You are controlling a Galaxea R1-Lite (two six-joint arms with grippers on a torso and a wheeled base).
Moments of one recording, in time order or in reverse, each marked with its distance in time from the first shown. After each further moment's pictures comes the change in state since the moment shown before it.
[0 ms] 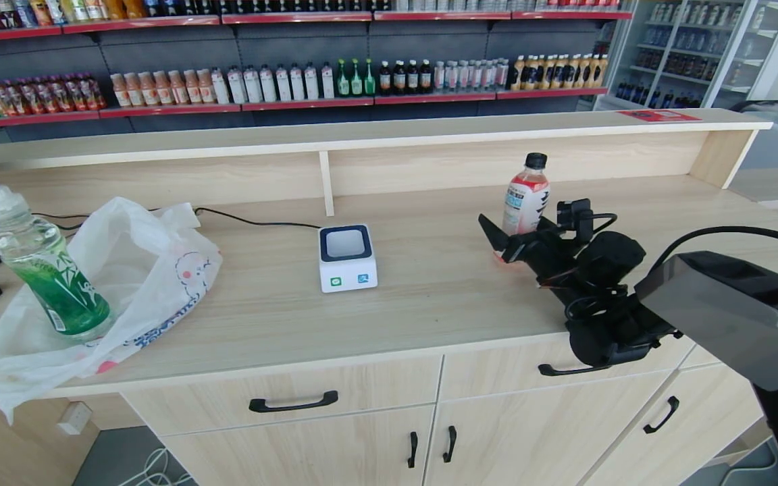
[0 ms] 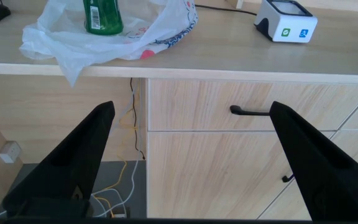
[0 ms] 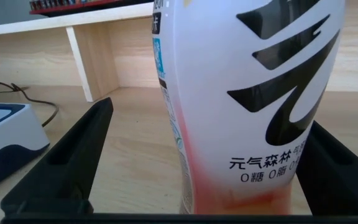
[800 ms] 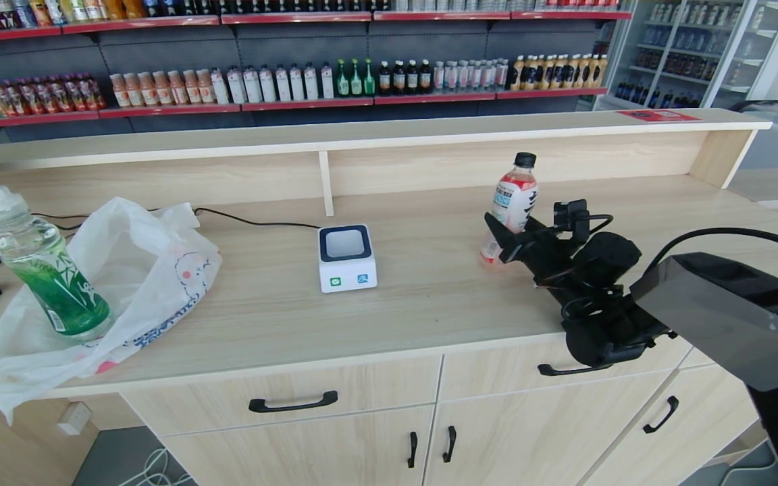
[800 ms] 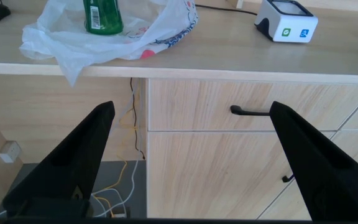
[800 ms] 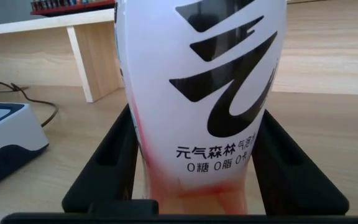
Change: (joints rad) left arm 0.000 0.000 0.000 0.000 0.000 0.000; right arm 0.002 0.013 -0.020 -0.001 -0.007 -0.006
